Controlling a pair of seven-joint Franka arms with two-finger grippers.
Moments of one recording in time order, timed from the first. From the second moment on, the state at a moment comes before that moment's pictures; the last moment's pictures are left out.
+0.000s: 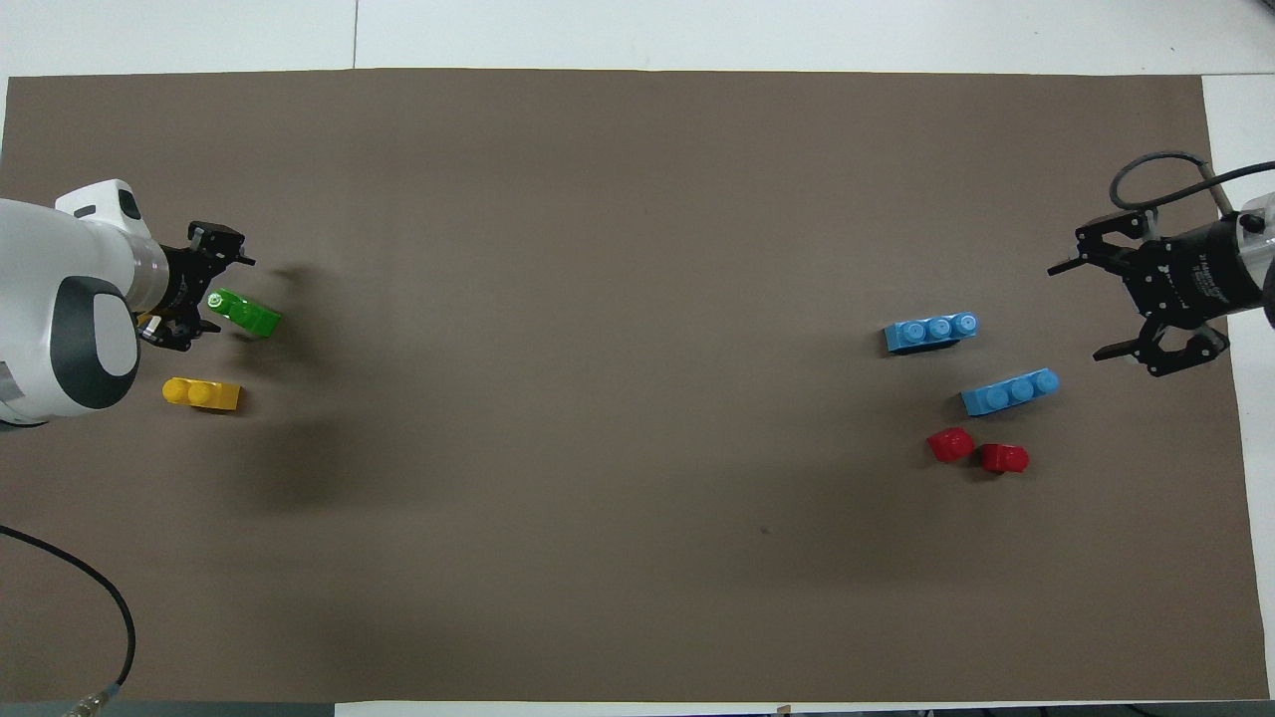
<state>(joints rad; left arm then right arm) 0.16 0.33 -0.09 -1.95 -0.03 2.40 -0.91 -0.18 0.13 -0.01 -1.76 0.30 1.74 0.80</state>
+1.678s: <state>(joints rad) 0.09 0.11 -0.14 -1.73 0.11 1.84 -0.45 -0.03 -0.07 0.00 -1.73 0.01 1.65 0.04</state>
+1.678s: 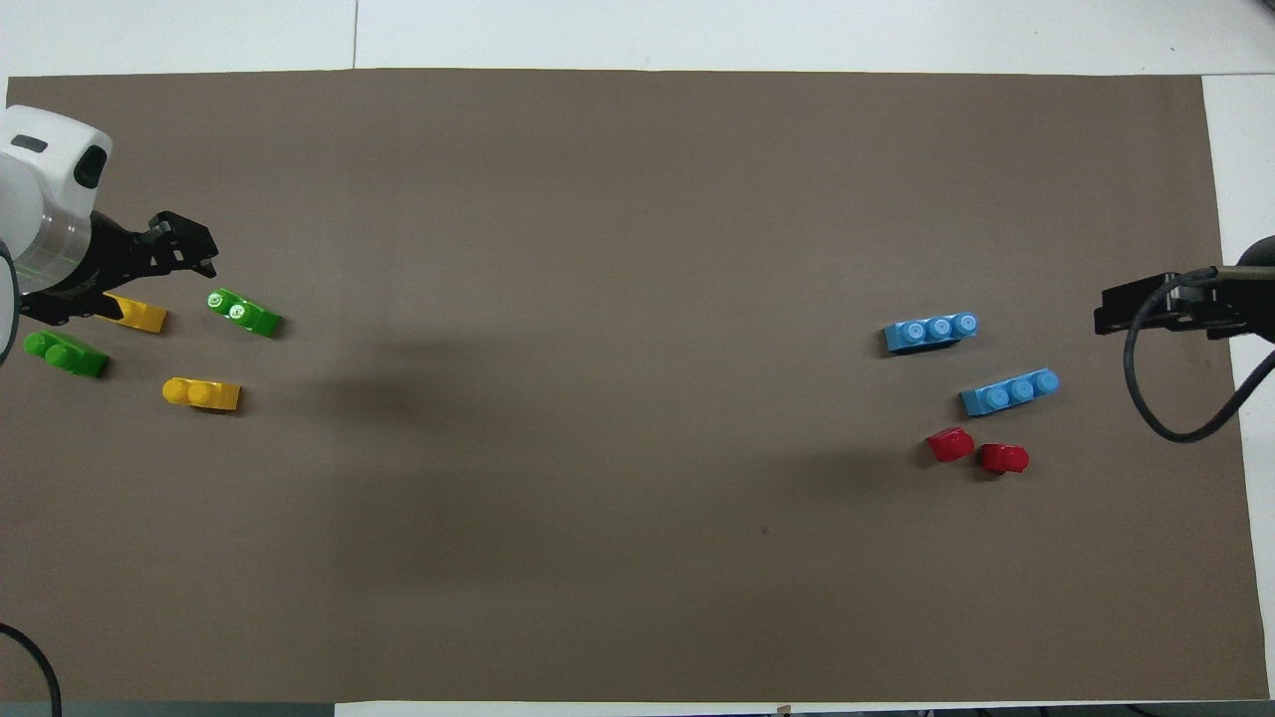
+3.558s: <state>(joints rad) 0.10 -0.05 -0.13 -1.64 -0.03 1.53 -0.03 -0.05 -0.07 0.00 -1.73 0.01 1.65 0.01</state>
